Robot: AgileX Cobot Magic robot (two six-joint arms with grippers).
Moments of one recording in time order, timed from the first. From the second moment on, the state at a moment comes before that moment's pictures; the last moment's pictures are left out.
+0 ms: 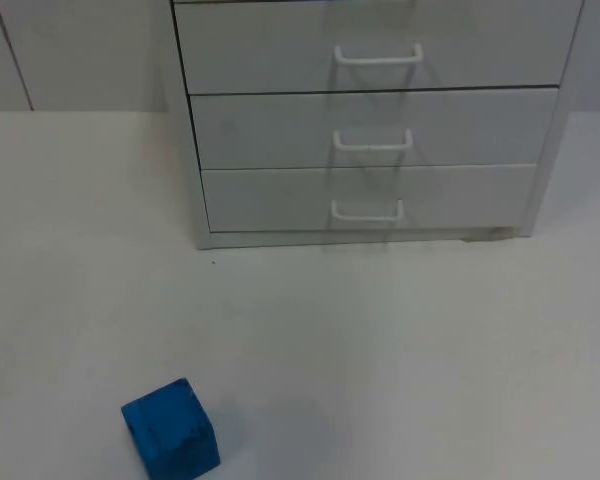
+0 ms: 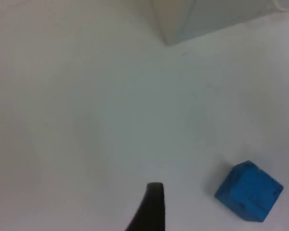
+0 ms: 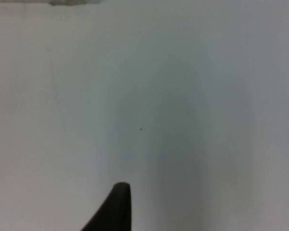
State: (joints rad) right arm 0.04 0.69 -0.59 -0.05 0.87 0.00; left arm -0.06 1.01 -0.80 -0.37 0.85 0.42
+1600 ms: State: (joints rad) right arm 0.04 0.69 -0.59 -0.10 0.91 0.00; left arm -0.80 2.07 -1.22 0.85 0.29 0.13
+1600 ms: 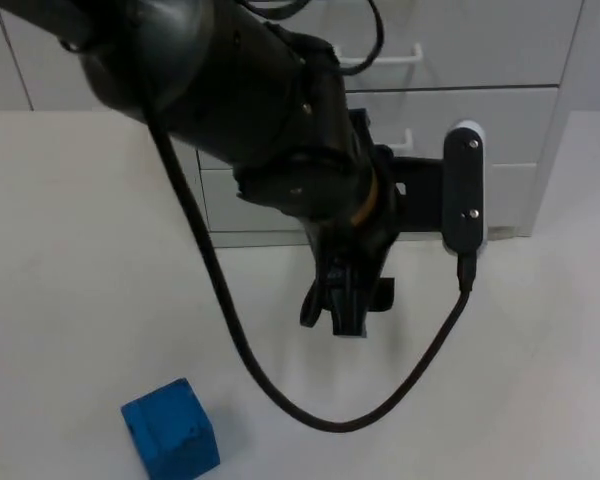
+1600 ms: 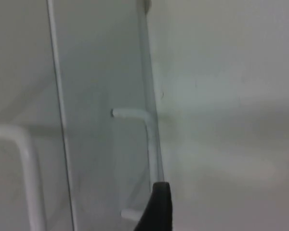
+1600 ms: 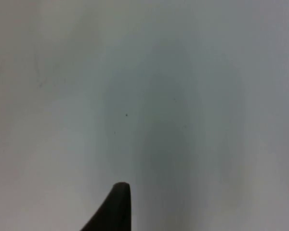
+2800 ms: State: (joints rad) right arm 0.04 0.69 -0.59 -0.10 0.90 0.00; left arm -0.77 2.29 -1.41 1.17 0.33 -0.20
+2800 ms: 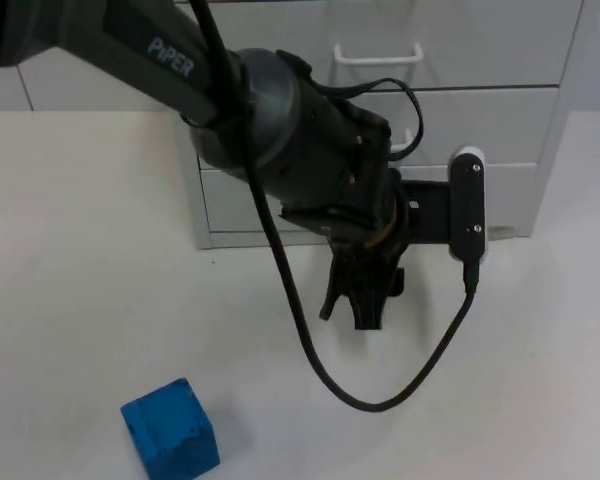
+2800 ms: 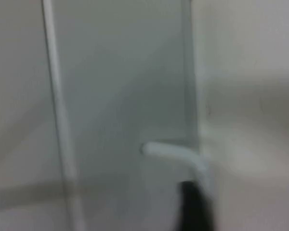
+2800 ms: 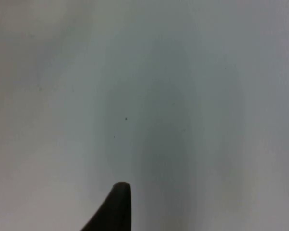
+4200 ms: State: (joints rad) right arm 0.04 0.69 -0.59 -0.10 0.87 0.00; left arm -0.96 2.17 -1.30 0.33 0.60 0.45
